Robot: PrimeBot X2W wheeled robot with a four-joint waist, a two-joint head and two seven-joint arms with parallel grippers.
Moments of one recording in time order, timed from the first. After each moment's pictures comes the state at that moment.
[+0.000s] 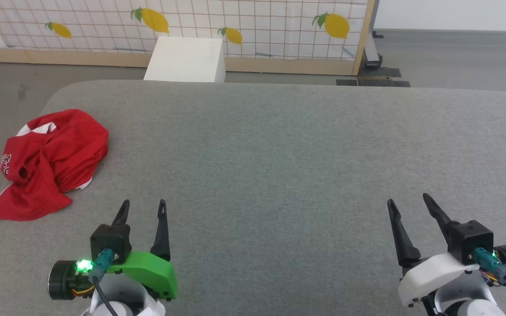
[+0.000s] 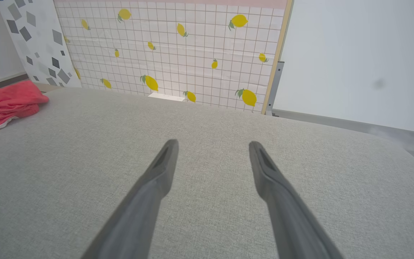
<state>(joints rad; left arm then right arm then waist) -0.02 0.05 -0.04 0.03 -0.04 0.01 -0.03 0.02 -0.05 0.00 0.01 0.01 0.13 -0.02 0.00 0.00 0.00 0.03</state>
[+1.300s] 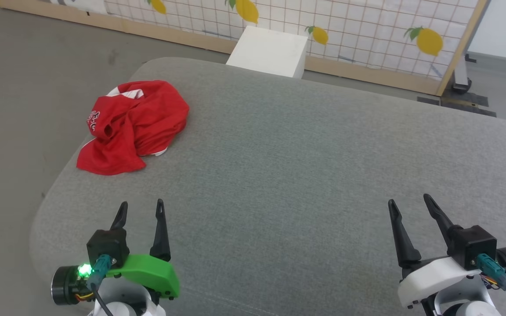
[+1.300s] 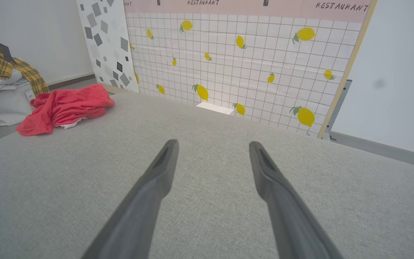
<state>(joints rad) -0.03 0.07 -0.07 0.08 -0.12 0.07 -0.11 0.02 -0.05 0.00 0.05 0.03 0.13 -0.10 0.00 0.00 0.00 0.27</state>
